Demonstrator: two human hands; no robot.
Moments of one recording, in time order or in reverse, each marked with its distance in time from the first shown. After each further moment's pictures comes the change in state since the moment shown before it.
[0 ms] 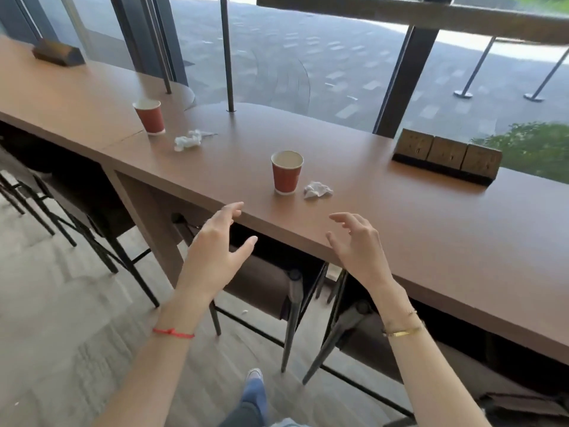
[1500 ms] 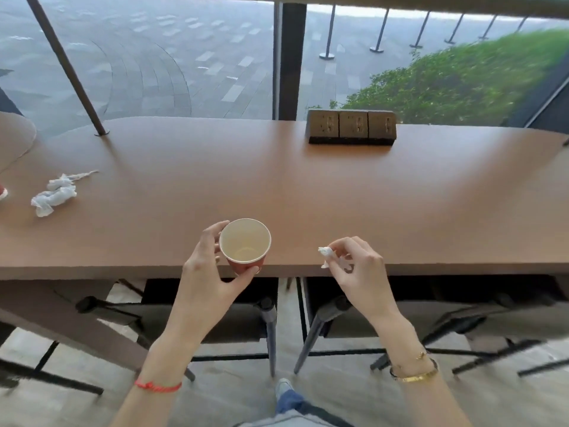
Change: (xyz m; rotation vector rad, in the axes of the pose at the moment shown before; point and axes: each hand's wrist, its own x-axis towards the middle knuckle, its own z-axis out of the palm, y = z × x) left_hand 0.078 0.002 0.047 -0.372 -0.294 0.222; right_hand -0.039 0.001 -0.011 -0.088 0.259 0.328
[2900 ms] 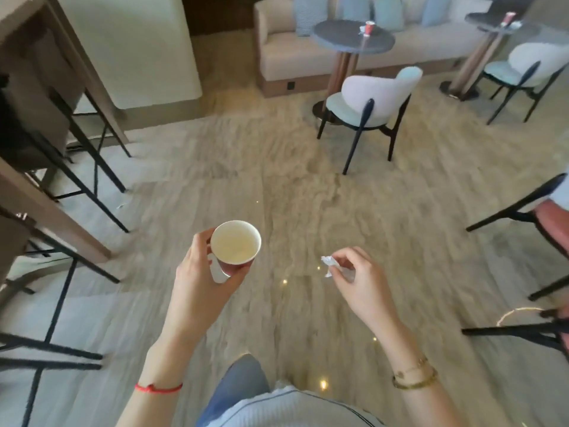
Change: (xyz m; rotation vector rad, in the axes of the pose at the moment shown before) left_hand -0.610 0.336 0.192 -0.461 -1.394 0.937; right_hand -0.869 -0.139 -0.199 -0.516 1.192 1.347
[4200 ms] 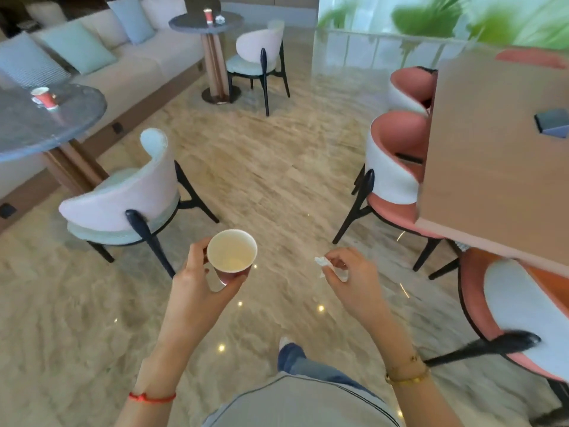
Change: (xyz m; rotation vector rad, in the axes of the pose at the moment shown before) left_hand 0.613 0.323 0.711 -0.128 -0.692 0.531; right_hand 0.513 0.519 -0.296 -0.201 0.522 0.668
